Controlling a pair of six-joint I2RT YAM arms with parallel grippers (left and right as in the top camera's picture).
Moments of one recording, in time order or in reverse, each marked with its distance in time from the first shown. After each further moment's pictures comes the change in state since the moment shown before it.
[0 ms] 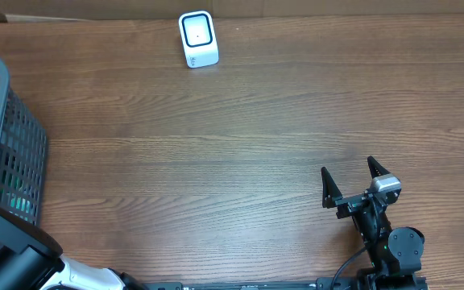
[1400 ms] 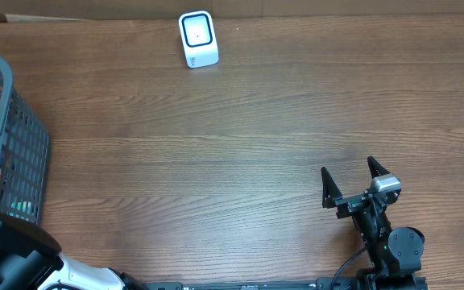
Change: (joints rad) left arm -0.003 0.013 0.378 -0.279 0.147 0.011; right arm 0.000 0.000 0.000 0.000 0.000 0.000
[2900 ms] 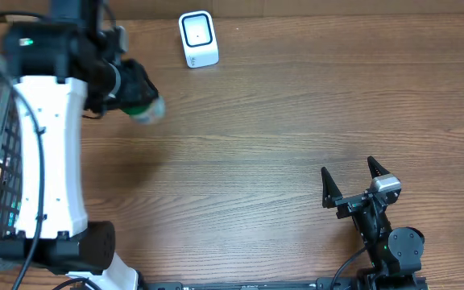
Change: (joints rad) left arm -0.890 -0.041 0.306 -0.393 0.040 0.104; right arm 0.000 0.000 0.000 0.000 0.000 0.000
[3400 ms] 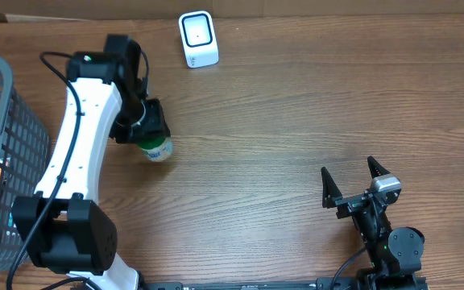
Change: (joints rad) left arm -0.024 0.000 -0.527 0.277 -0.059 -0.037; right arm 0.000 0.000 0.000 0.000 0.000 0.000
